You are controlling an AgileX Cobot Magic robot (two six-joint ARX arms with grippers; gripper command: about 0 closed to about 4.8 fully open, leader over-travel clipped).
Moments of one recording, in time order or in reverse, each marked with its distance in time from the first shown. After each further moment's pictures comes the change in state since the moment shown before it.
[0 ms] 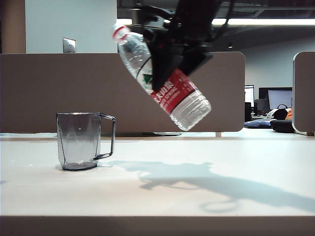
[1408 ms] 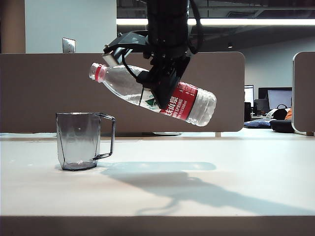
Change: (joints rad) left arm 0.000 0.000 0.102 -0.027 -0.078 0.008; right arm 0.136 0.173 0.111 -0.052 0.478 -0.307
